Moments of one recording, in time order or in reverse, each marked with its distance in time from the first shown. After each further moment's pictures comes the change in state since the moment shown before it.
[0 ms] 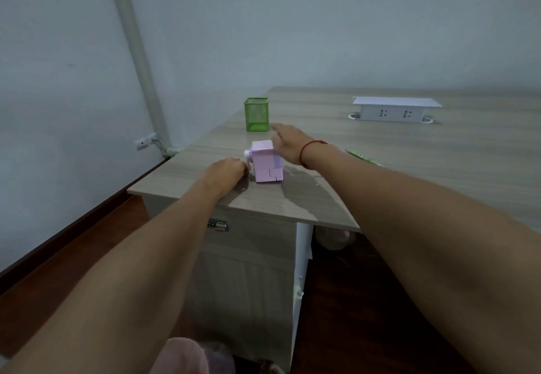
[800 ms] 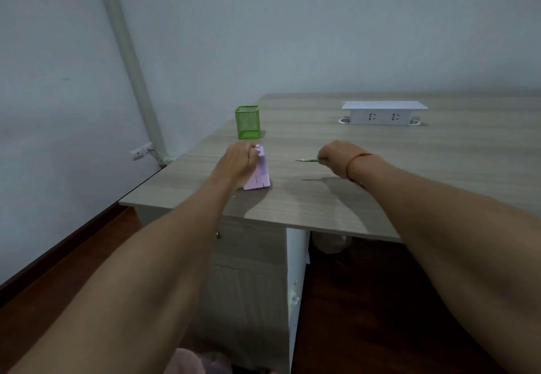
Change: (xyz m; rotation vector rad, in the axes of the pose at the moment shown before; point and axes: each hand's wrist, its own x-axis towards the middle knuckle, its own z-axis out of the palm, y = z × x) left_hand 0.025 0.048 -0.021 -0.527 0.300 -0.034; right_hand -0.048 0.087 -0.033 -0.377 -0.024 0.079
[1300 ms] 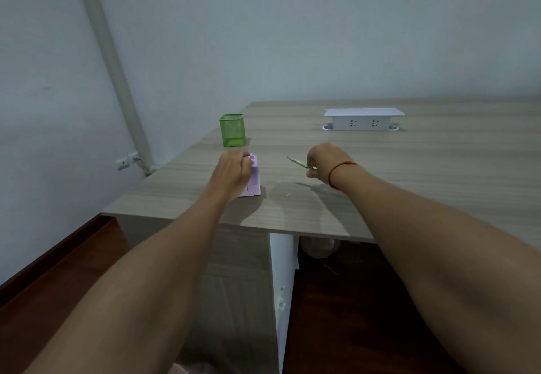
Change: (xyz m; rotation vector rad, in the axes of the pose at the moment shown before) left_hand -0.006 0.017 0.013 -0.049 0.061 -0.022; right_hand -0.019 0.008 -0.006 0.055 0.093 0.136
